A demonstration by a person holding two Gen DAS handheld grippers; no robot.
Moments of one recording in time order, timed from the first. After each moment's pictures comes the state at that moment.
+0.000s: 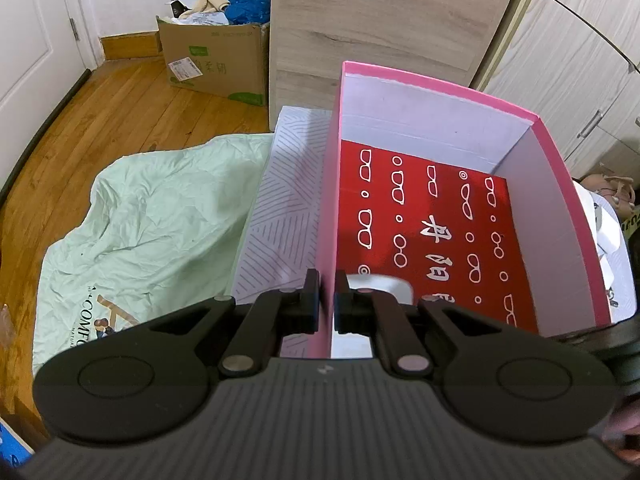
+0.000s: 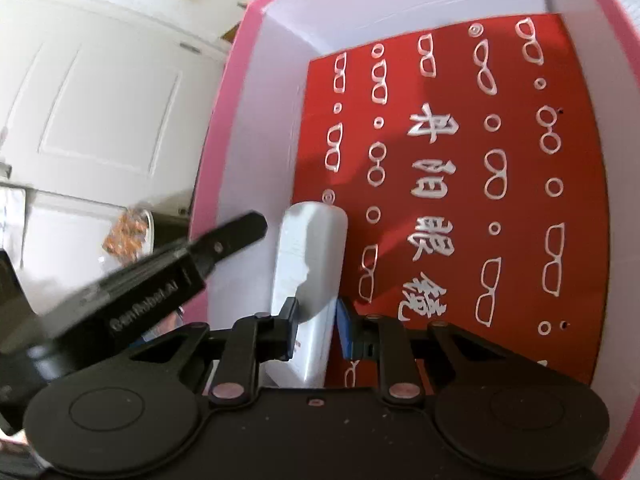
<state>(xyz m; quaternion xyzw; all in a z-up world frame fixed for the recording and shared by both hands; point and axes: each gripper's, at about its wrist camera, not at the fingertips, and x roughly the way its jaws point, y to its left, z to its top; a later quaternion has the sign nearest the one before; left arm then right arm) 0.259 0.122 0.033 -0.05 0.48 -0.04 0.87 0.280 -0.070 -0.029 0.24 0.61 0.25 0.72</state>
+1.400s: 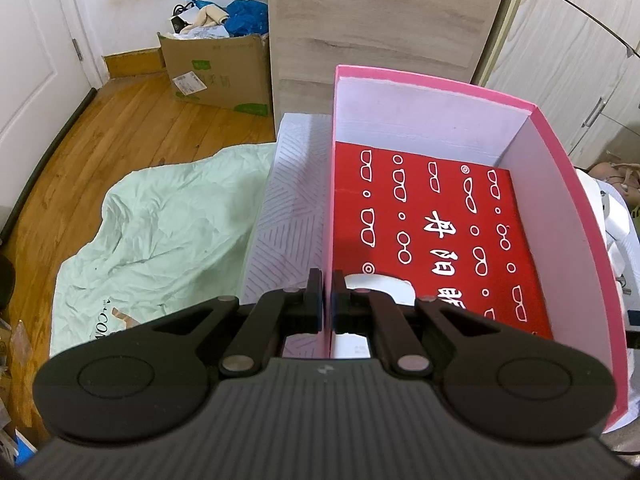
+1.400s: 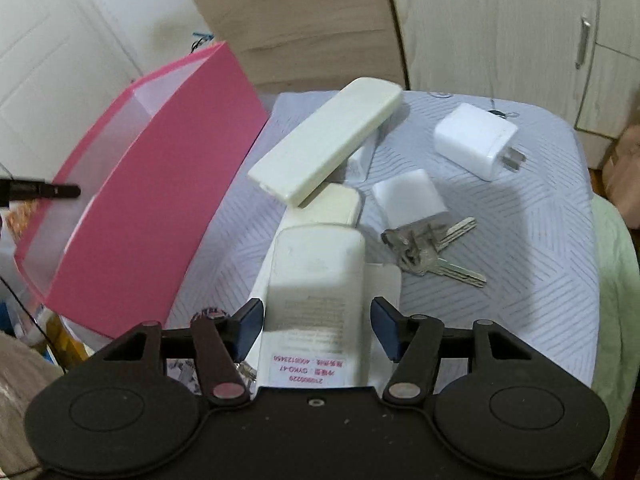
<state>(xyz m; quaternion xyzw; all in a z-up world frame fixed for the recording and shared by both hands) 0.253 0.112 0.035 -0.02 0.47 -0.04 0.88 0.182 -0.290 -0.016 0.06 0.48 0.17 0.86</state>
